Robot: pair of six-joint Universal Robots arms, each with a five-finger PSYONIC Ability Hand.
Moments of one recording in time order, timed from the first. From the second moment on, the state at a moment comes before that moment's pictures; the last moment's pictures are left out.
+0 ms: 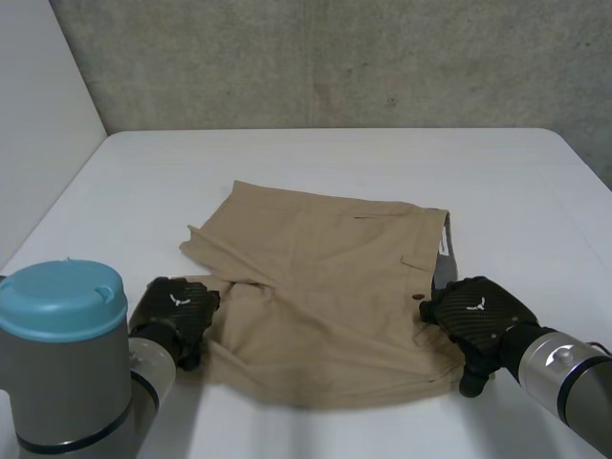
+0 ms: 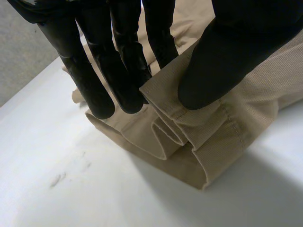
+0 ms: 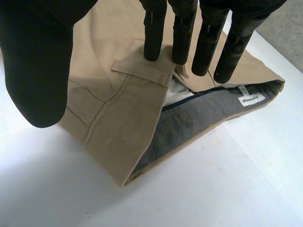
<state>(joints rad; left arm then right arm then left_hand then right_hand) 4.13 -1.83 -1.86 3.21 -1.80 3.49 1.81 -1.43 1.96 0.07 1.25 2.51 1.13 1.20 1.19 1.20 0.98 0.35 0.40 0.37 0.37 0.20</state>
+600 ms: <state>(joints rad) 4.19 -1.83 -1.78 3.20 -1.80 3.49 1.82 -1.34 1.98 -0.09 1.28 2.43 1.13 1.20 1.19 1.20 0.98 0.94 1.18 1.17 1.19 0.97</state>
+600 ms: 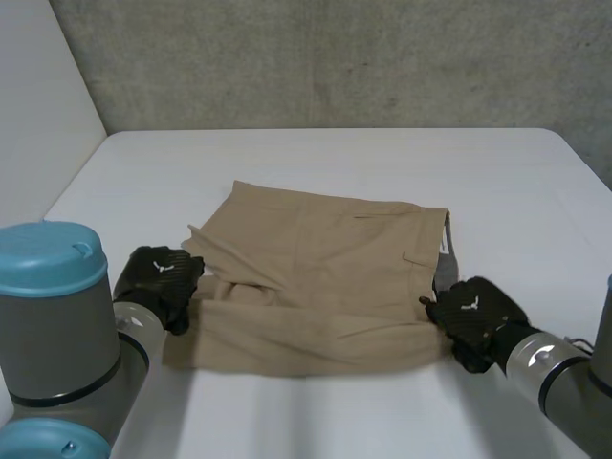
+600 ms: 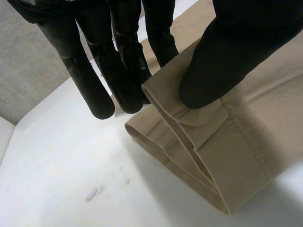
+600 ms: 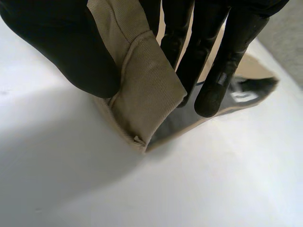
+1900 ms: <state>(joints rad) 4.10 -2.61 -0.80 3.54 -1.82 3.95 1.83 -0.90 1.12 -0.07 1.61 2.46 0.20 0.21 0.21 0.21 0.05 0.21 0.22 0.22 0.24 0.07</state>
